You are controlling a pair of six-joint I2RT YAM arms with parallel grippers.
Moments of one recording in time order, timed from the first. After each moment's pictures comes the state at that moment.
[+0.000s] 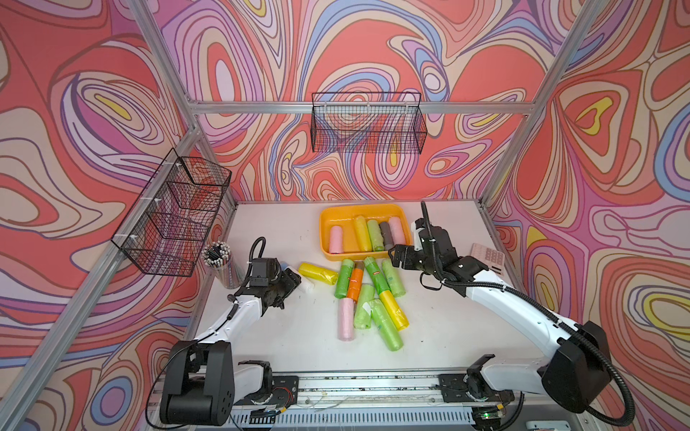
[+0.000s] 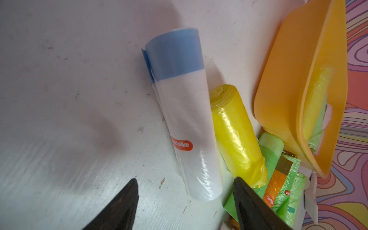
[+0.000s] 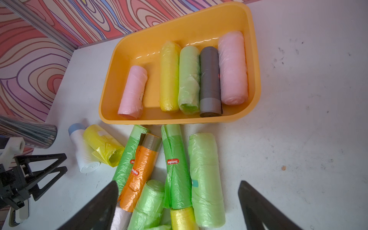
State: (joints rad) left arm -0.03 1.24 0.57 -0.25 0.24 -0.85; right arm 0.51 1.31 1.01 -0.39 0.03 0.48
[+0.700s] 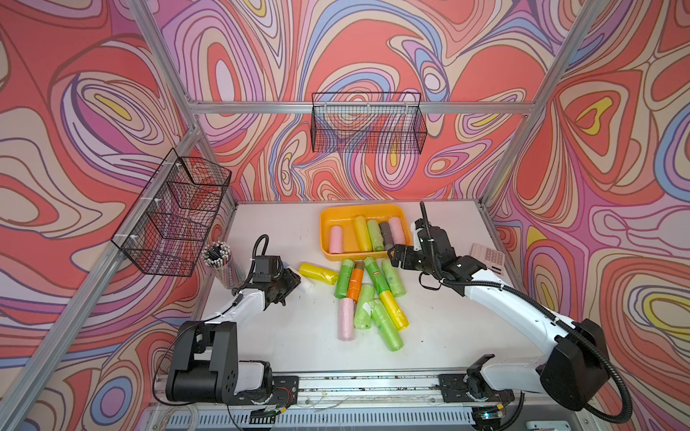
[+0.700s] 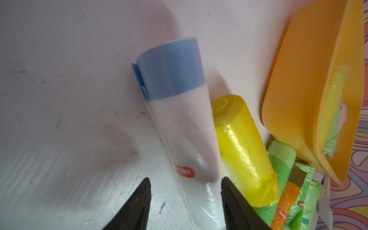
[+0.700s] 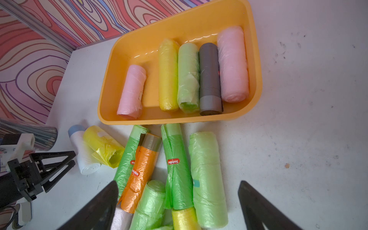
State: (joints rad) left arm -0.03 1.36 0.59 -0.17 0.23 -0.81; right arm 0.51 1.32 1.01 -0.38 0.03 0.50
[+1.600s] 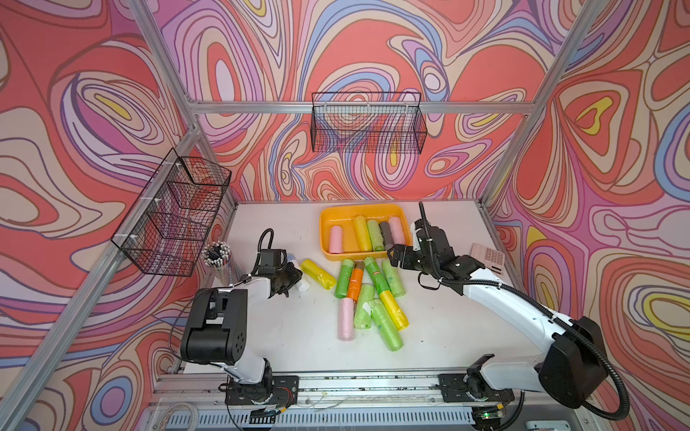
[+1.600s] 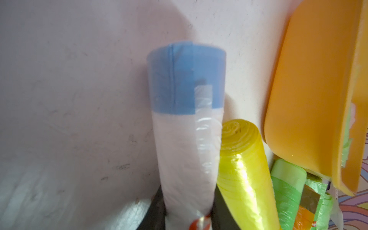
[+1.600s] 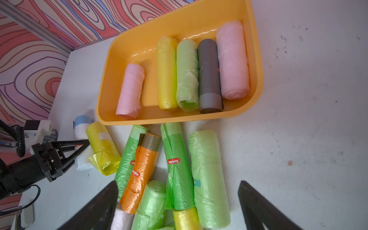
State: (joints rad) left arm -0.03 1.56 0.67 -0.03 0.27 -0.73; right arm 0.51 1.33 1.01 -0.38 0.02 0.53
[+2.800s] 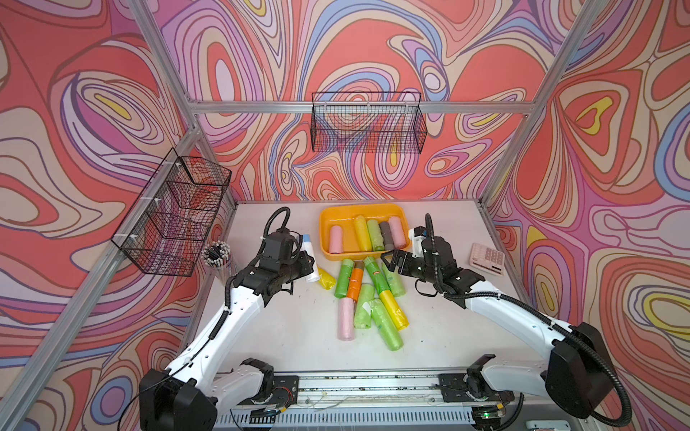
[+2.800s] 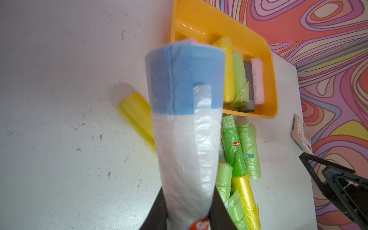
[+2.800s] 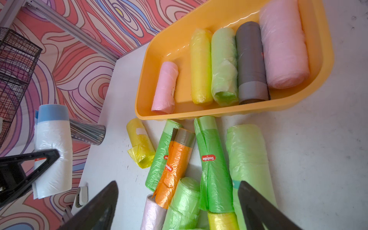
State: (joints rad) left arm -0.34 1.14 0.97 -0.59 0.08 -0.65; right arm 0.51 1.27 0.83 -0.10 -0.15 0.64
